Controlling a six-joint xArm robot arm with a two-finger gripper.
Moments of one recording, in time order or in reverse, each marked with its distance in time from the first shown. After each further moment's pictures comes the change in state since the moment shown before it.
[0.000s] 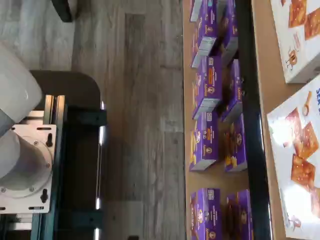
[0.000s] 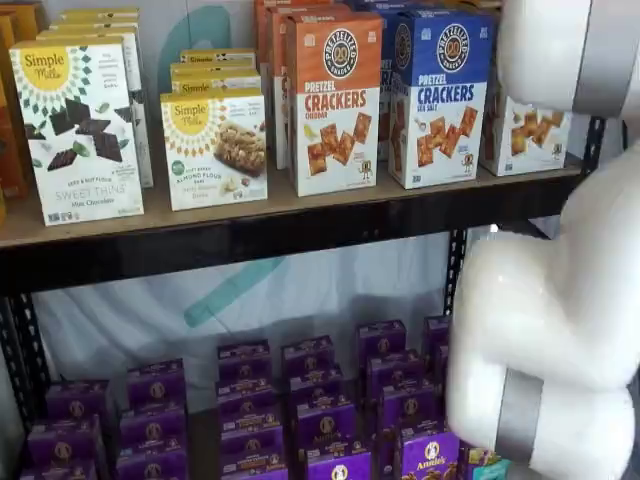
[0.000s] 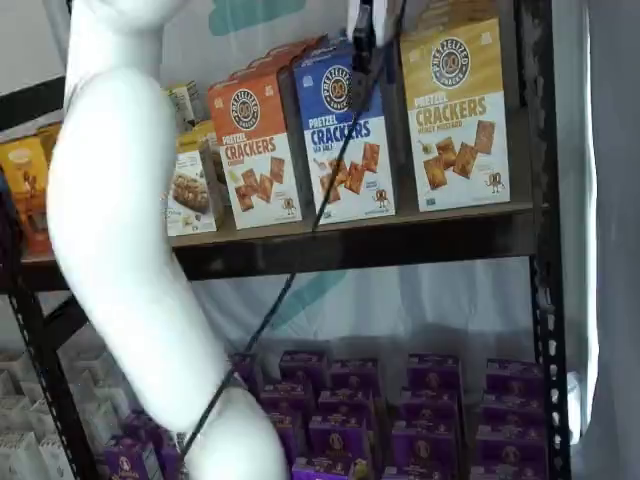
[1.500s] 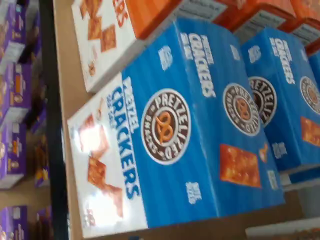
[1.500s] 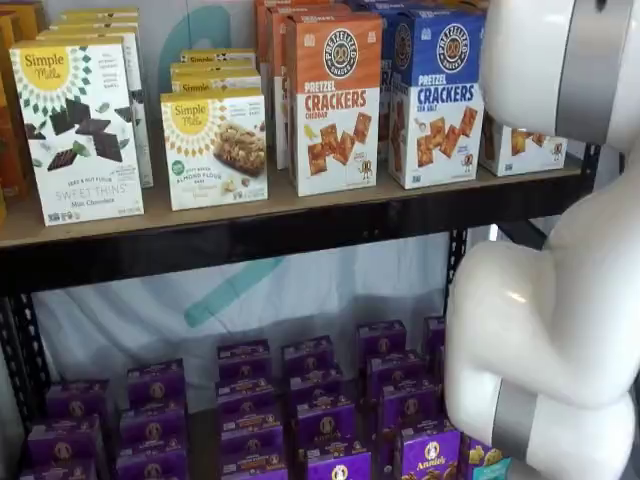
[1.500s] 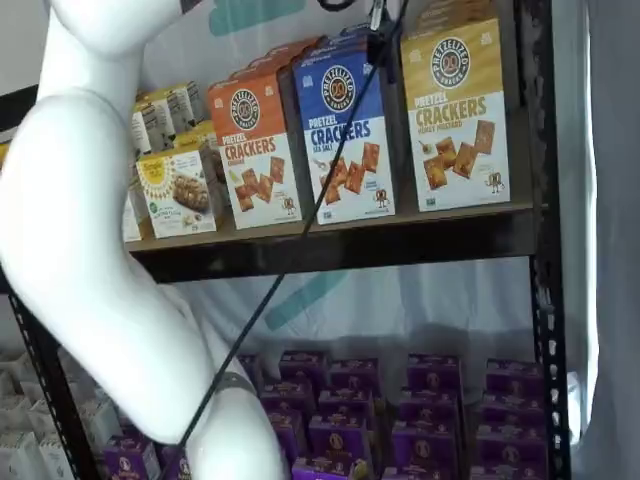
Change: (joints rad) arm -0.097 -0.142 0.247 0.357 -0.509 -0.038
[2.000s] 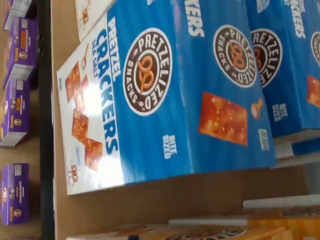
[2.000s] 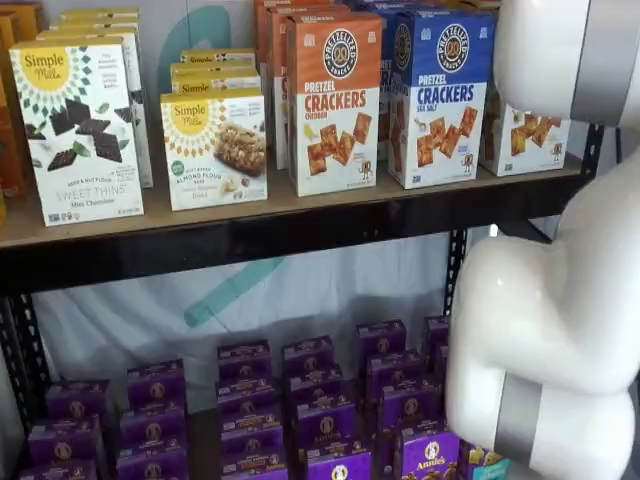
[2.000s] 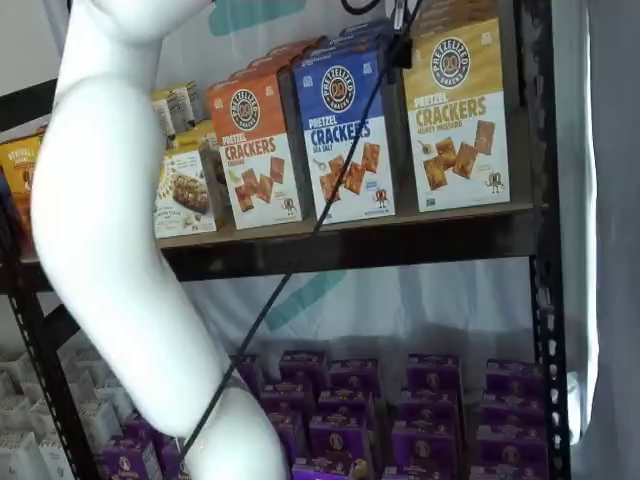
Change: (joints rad) arm 0.084 0.099 -0.078 -0.122 -0.069 -0.004
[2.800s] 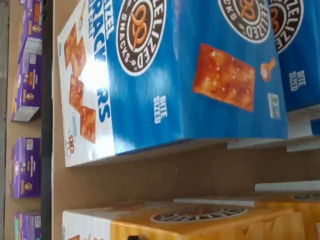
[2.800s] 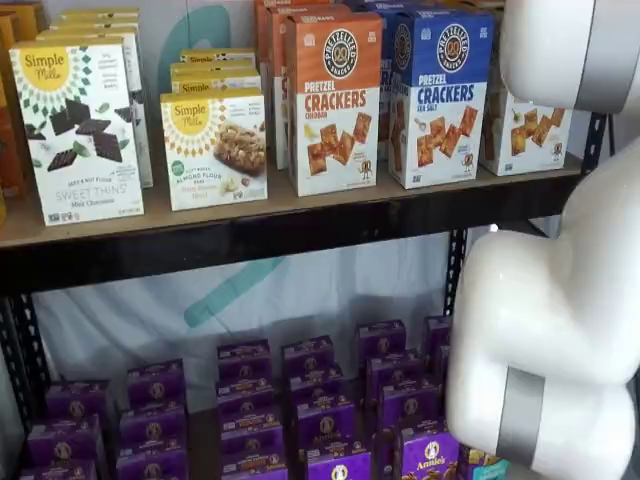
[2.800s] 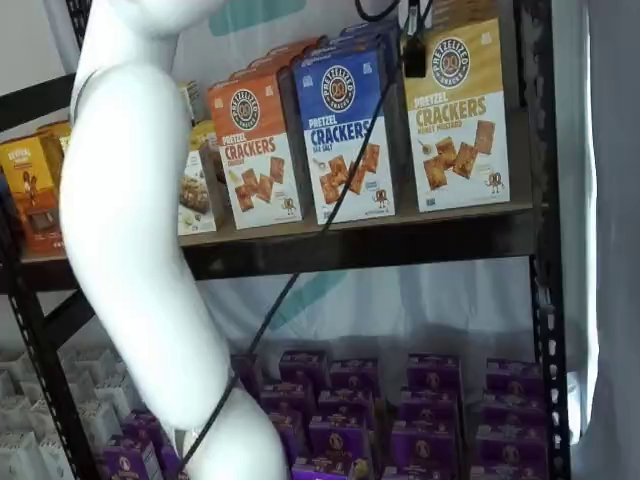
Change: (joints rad) arm 0.058 0.077 -0.052 -0.098 -0.030 0.009
